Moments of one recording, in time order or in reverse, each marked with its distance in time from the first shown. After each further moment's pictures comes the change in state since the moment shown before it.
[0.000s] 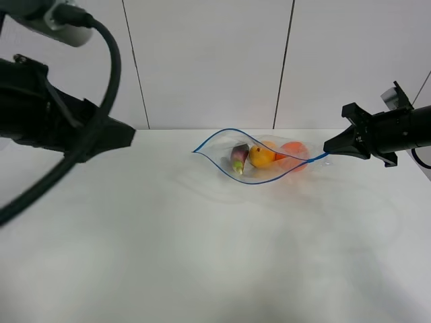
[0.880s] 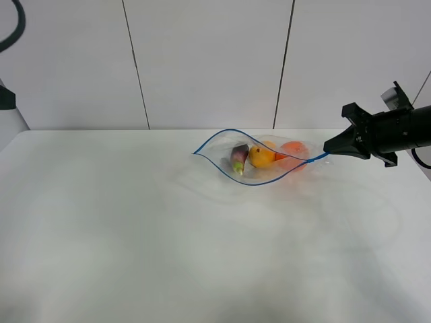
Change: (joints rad) left arm 0.628 -0.032 0.000 0.028 0.040 -0.053; right arm 0.000 0.000 0.000 0.000 0.000 0.000
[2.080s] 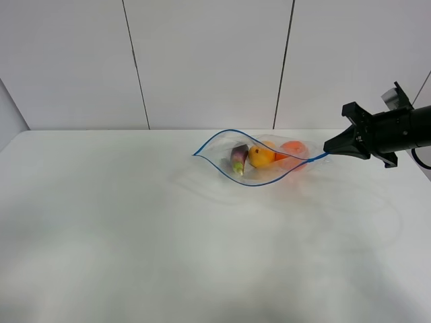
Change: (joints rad) left arm -0.002 -0.974 0.349 0.030 0.439 -0.063; right arm 0.000 0.000 0.000 0.000 -0.001 0.022
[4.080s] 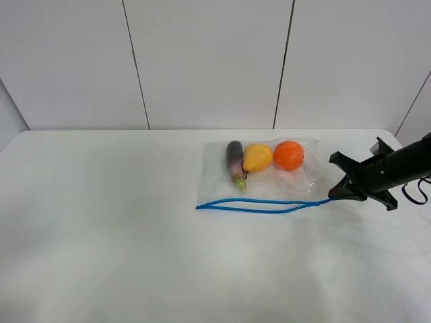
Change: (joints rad) left arm 0.000 -0.043 0.052 0.063 0.084 -0.085; right arm 0.001 0.259 0.000 -0.224 -0.196 0.242
